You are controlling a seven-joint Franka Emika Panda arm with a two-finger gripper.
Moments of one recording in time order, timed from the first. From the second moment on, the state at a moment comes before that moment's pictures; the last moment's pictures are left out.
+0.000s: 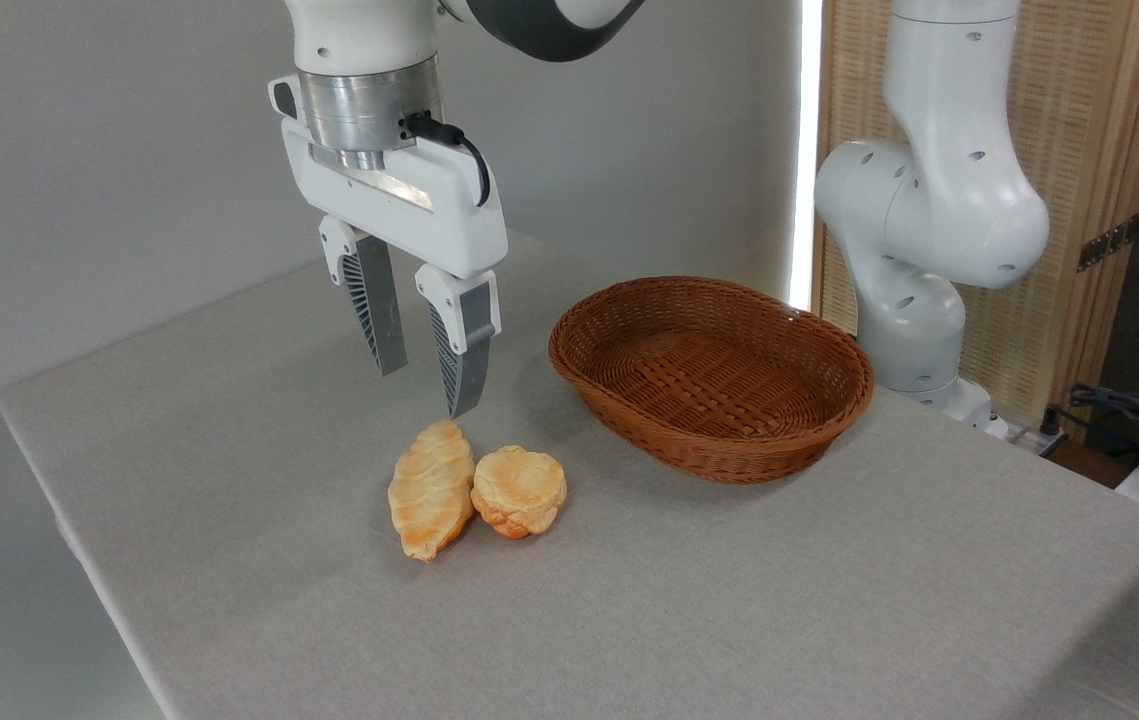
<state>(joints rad) -0.12 -0.06 0.01 -1.80 -0.06 1.80 0.59</state>
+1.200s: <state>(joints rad) -0.13 -0.06 0.01 -1.93 -0.06 1.78 0.78</state>
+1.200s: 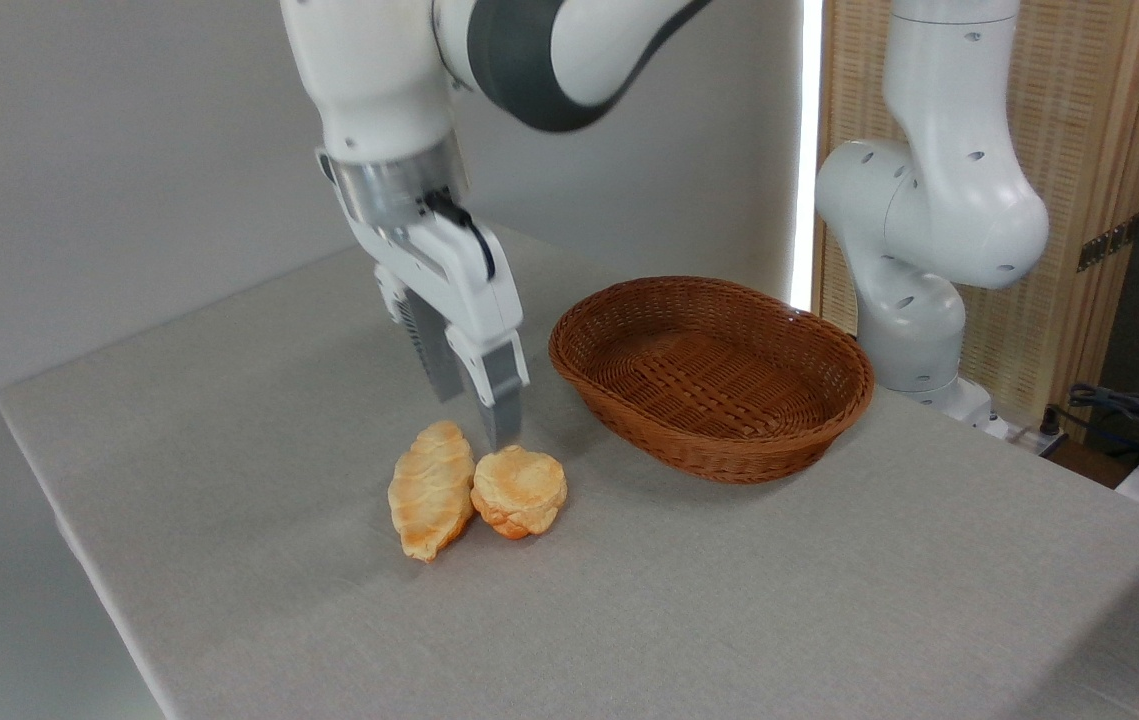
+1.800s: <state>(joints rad) -0.13 -0.03 0.01 -2.03 -0.06 1.87 0.84</state>
